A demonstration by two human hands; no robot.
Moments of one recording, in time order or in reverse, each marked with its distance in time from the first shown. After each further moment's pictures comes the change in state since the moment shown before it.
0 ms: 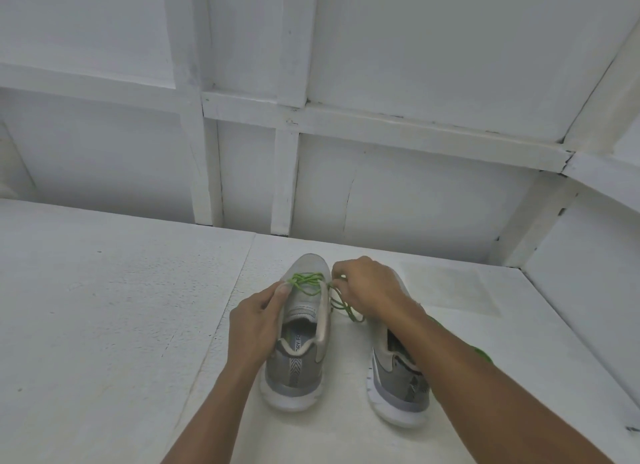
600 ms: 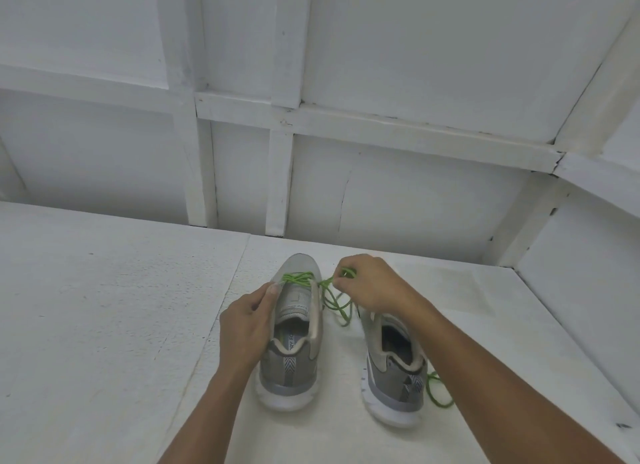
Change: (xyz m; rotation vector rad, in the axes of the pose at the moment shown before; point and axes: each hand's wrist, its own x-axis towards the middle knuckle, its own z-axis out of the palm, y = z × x) left_hand -0.009 0.013 -0.002 0.051 0.035 0.020; right_hand -0.017 0.004 -0.027 0.401 -0.102 0.083
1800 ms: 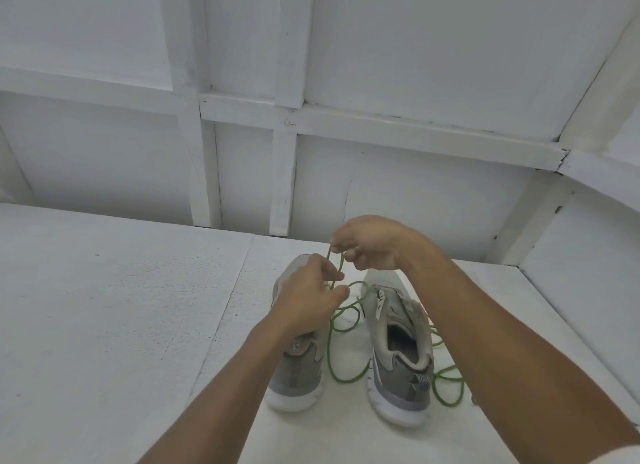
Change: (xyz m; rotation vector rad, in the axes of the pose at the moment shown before) left_hand 0.016 0.055 0.034 0.273 -0.458 0.130; right_hand 0.041 -0.030 -0.043 0.695 -0.308 0.275
